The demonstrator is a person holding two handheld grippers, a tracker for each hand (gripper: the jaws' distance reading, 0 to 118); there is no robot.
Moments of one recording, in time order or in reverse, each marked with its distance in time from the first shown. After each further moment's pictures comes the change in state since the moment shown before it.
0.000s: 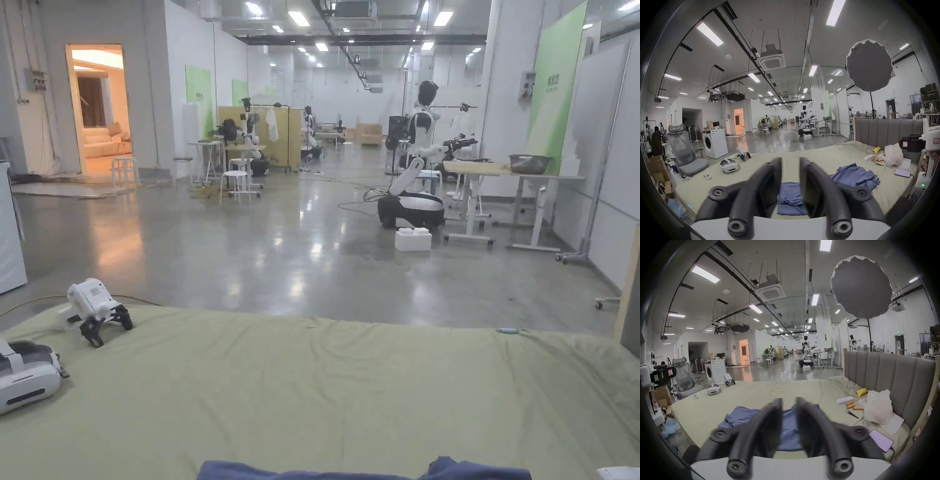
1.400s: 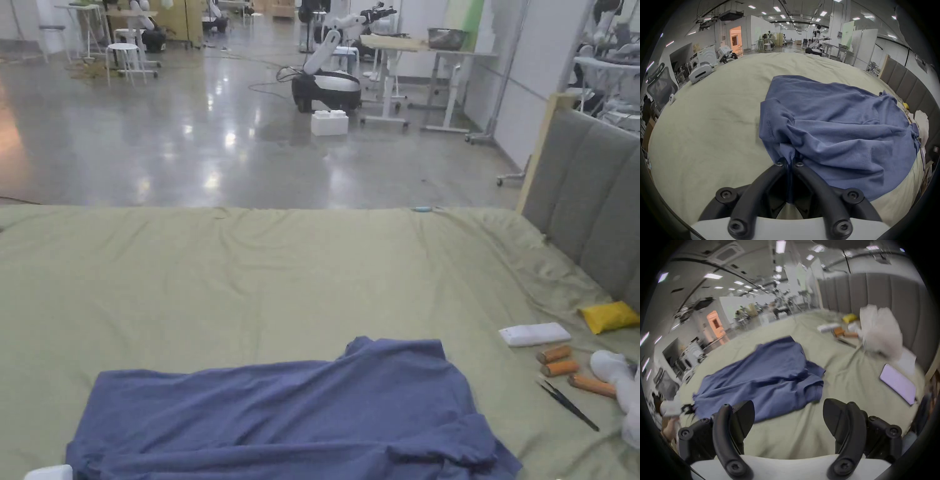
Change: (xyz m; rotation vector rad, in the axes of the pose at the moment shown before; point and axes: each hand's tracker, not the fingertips) left arm -0.036 -0.295 -0.304 -0.873 -0.016 0.169; right arm 0.126 -0.177 -0.207 -0.636 -0.258 -0.342
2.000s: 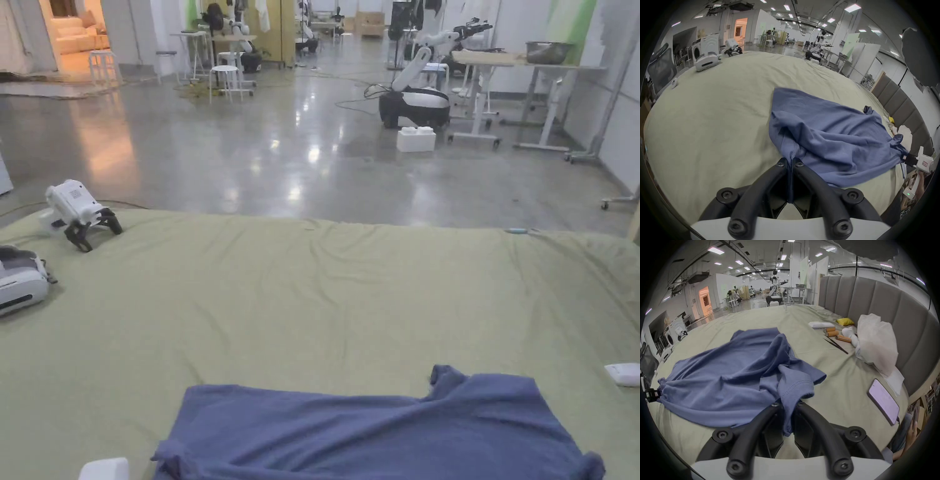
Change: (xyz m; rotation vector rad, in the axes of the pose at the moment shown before) left arm -0.041 -0.014 0.097 0.002 -0.108 0.125; right arm -0.018 -0.007 0.049 0.008 -0.158 0.262
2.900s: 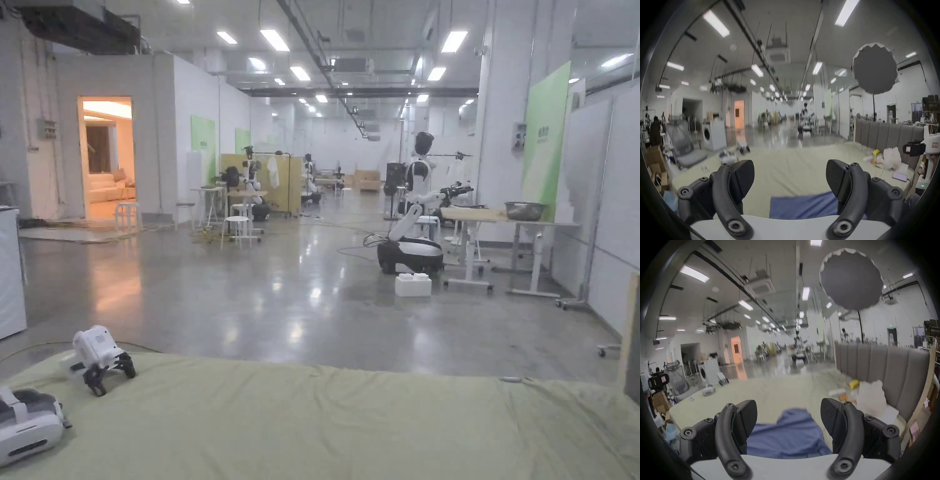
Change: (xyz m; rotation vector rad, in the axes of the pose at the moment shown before) left arm 0.118 -0.036 0.312 0.918 0.044 -0.307; right arm -0.017 0.007 0.252 0.680 0.285 0.013
